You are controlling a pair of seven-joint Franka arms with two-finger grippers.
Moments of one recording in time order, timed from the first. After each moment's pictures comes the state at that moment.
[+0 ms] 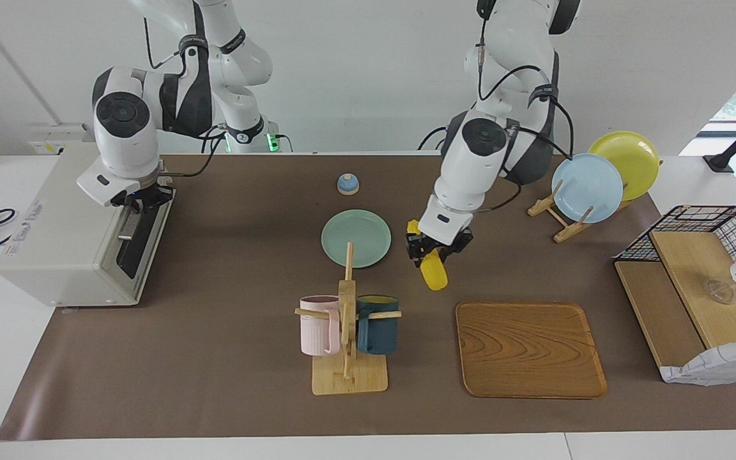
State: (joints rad) left arm -0.45 0.36 0.00 -1.59 -0.09 2.03 -0.49; right arm -0.05 -0.02 0.00 -2.01 -0.40 1.78 -0.08
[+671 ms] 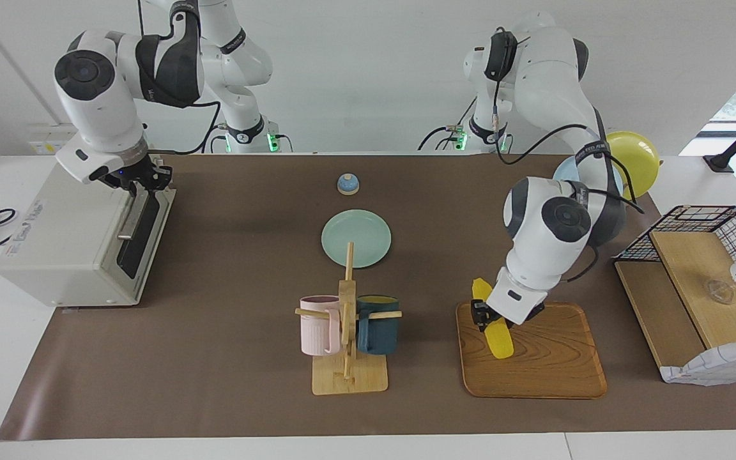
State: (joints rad) left arm -0.28 0.78 0.00 -1.07 -0.03 1.94 -0.25; right arm -0.05 -0.02 0.01 -1.79 -0.20 1.59 -0.08
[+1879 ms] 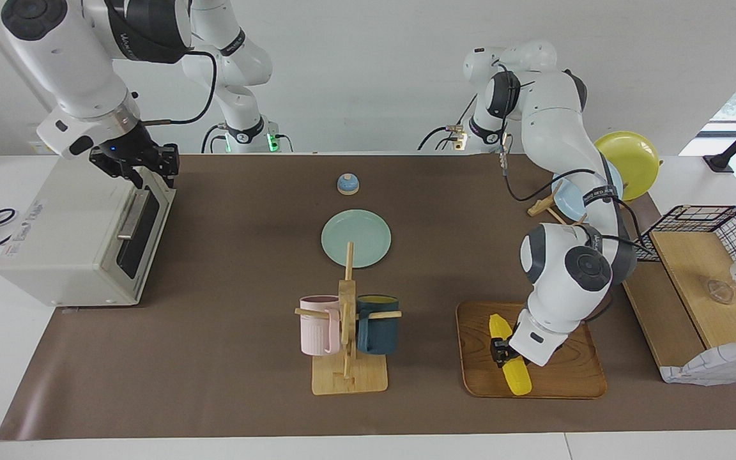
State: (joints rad) left arm -0.22 0.93 -0.01 -0.92 -0.03 2.00 -0.21; right arm -0.05 0.05 0.03 -1.55 -0.06 1.48 -0.08
